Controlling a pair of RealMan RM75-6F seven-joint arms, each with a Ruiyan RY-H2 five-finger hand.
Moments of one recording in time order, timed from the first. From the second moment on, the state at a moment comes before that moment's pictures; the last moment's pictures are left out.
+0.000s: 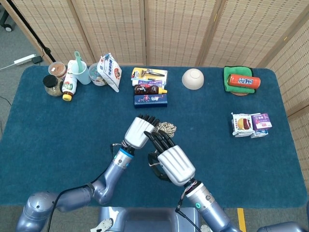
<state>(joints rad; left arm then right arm) -0.94 -2.06 -0.25 -0.96 1.42 1.26 0.51 0.69 -1.46 0.14 -2.23 -1.22 1.29 -0.67</state>
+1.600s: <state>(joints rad) -0.94 -1.93 -0.11 -0.96 1.65 1.29 0.32 0.94 -1.41 0.36 -1.75 -0.69 1.11 -0.68</state>
